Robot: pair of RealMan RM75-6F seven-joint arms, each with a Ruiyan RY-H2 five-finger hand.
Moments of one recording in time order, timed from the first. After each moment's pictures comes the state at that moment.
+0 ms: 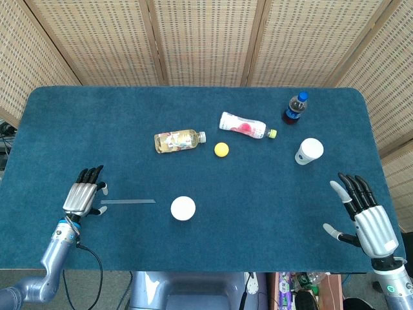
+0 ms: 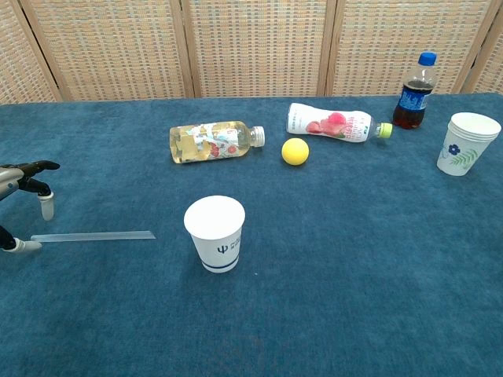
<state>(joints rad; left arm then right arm) -0.42 -1.56 -0.10 -1.22 1.27 1.05 0.19 0.22 -1.22 -0.06 -1.36 -1.70 1.75 0.25</state>
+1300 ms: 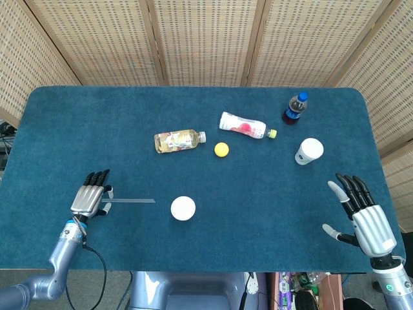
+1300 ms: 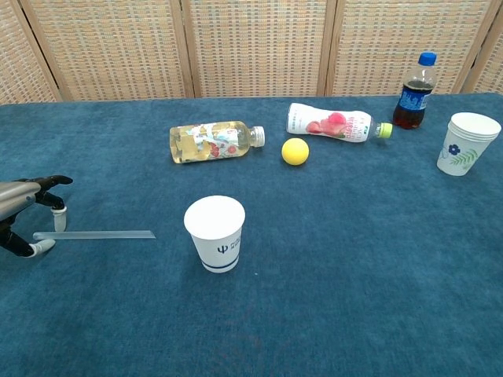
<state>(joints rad) -0.45 -1.60 -0.10 -1.21 1.21 1.00 0.23 0.19 -1.22 -0.01 -1.36 -1.74 1.69 0.26</state>
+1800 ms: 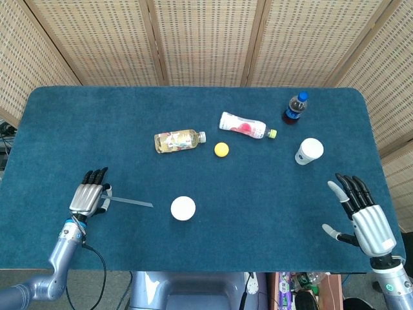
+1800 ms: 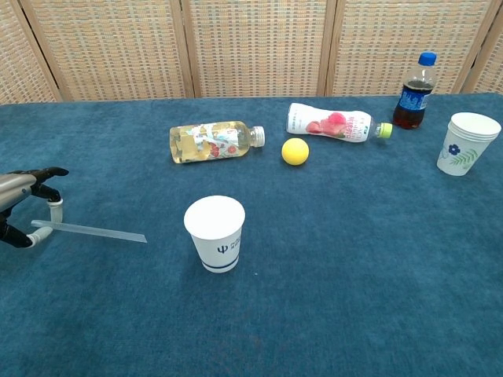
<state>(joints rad) -0.44 -1.59 -0.10 -1.22 1.21 1.04 0.24 0.19 -1.22 0.00 -1.36 -1.74 1.68 0.26</state>
